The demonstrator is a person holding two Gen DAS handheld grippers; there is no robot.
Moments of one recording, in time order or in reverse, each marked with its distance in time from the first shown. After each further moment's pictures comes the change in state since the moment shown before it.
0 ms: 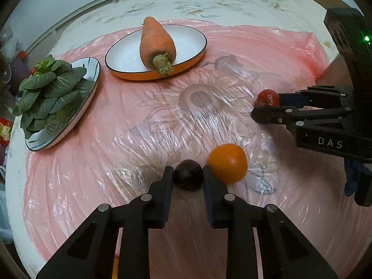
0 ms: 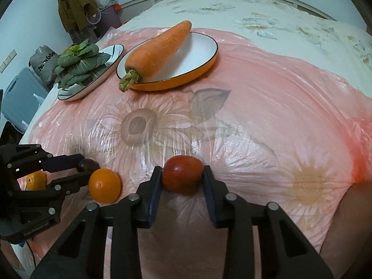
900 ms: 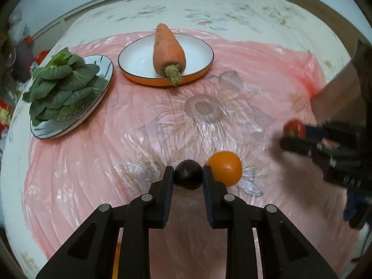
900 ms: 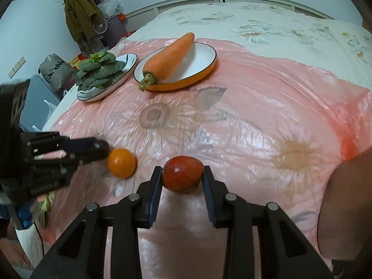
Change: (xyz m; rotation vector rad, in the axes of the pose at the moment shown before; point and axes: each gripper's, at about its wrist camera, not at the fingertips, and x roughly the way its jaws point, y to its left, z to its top) left arm -0.024 0.012 -0.001 -0.113 -0.038 -0.045; right arm -0.048 0.000 -0.031 0.022 -0.052 0.050
